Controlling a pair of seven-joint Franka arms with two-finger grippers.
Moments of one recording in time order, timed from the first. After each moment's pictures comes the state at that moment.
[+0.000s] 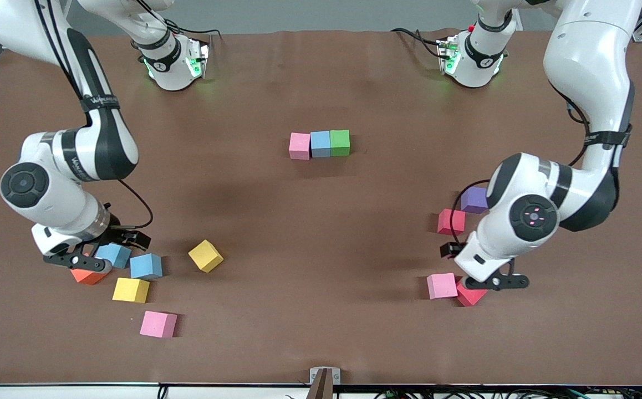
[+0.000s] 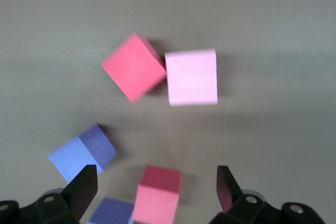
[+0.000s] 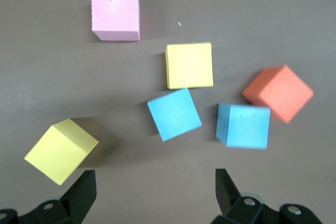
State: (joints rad) left arm -0.01 0.65 -0.39 -1.40 0.31 1.92 -0.44; right arm 0.07 0.42 0.03 -1.68 -0.11 2.15 0.25
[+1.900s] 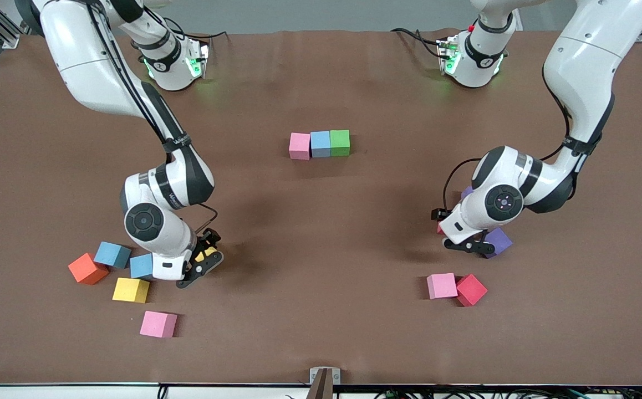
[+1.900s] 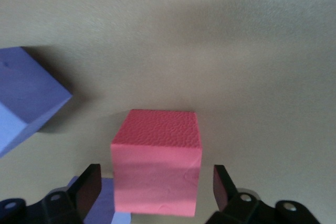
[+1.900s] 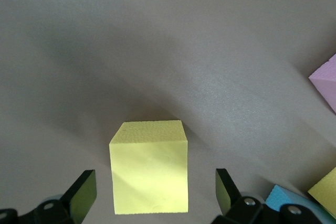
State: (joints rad) left arm 0.19 0.62 -0.52 -1.85 0.36 2.16 -0.36; right arm 0.23 0.69 0.06 -1.55 -0.10 2.23 -0.36
